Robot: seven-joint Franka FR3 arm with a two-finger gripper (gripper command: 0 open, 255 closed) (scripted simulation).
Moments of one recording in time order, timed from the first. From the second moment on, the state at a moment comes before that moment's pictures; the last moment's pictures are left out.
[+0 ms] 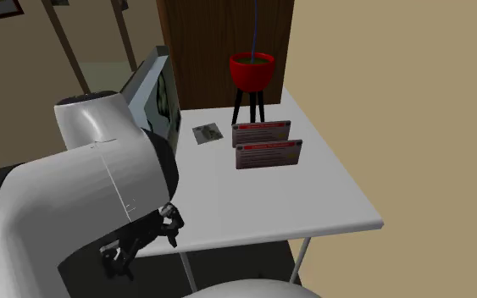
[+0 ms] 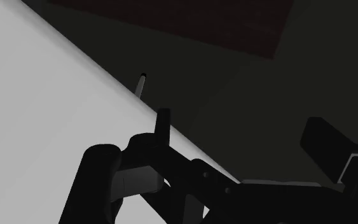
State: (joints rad) arm 0.02 -0.74 0.05 -2.42 0.08 1.56 -0.12
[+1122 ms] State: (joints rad) arm 0.00 -0.58 -0.30 -2.20 -0.20 1.54 -0.75
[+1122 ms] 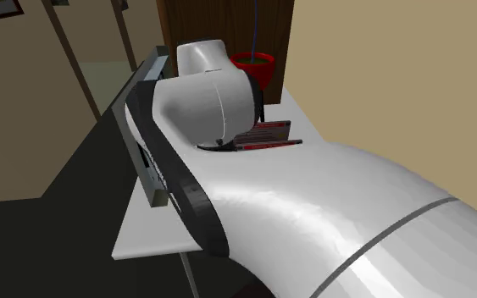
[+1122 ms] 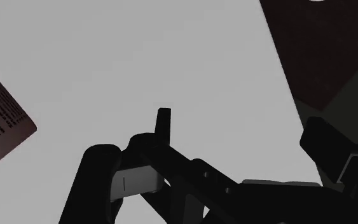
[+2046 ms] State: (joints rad) arm 0.03 -0.14 -0.59 -1.72 -0.17 1.56 -1.36
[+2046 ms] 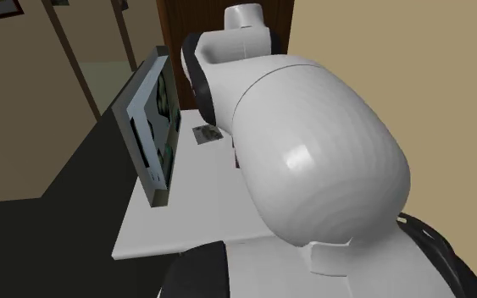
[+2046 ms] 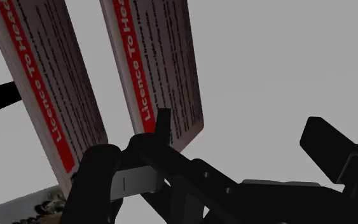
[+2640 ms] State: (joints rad) arm -0.15 0.33 -0.68 -1.15 0.11 1.44 -1.79
